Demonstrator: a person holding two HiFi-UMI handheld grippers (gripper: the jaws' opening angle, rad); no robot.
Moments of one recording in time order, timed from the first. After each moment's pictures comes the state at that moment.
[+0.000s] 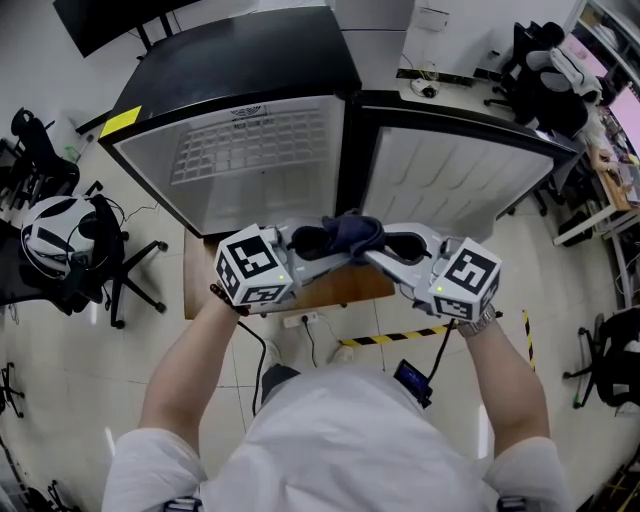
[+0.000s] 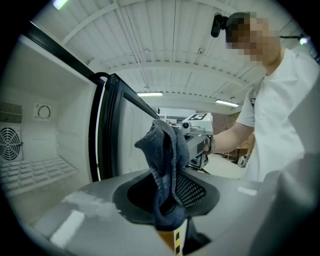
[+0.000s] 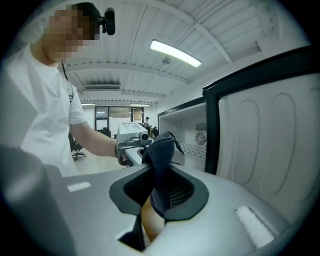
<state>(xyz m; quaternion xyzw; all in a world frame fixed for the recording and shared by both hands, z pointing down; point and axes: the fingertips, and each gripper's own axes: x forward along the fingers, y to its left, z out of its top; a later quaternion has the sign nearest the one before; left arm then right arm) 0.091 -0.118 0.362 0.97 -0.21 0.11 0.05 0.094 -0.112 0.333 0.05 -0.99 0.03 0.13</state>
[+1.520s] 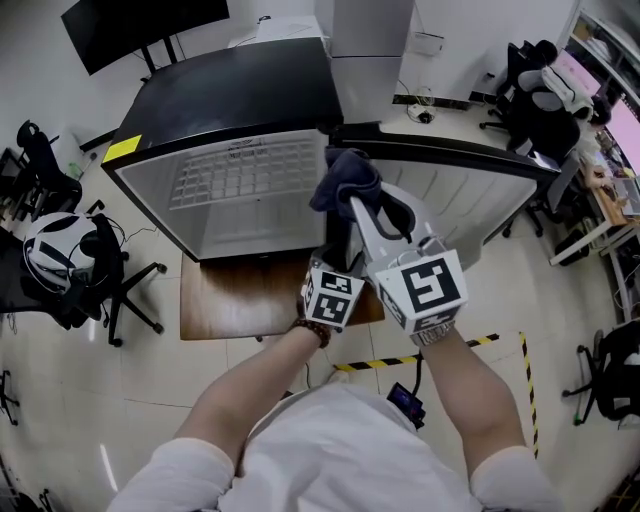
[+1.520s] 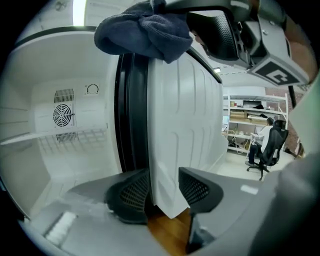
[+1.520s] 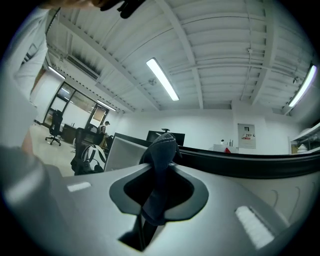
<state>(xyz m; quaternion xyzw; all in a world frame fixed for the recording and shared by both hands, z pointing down) 0.106 -0.222 0.479 0.80 -0.56 0.17 0.13 0.088 -0.185 0.223 0.33 -0.94 -0.13 0.01</state>
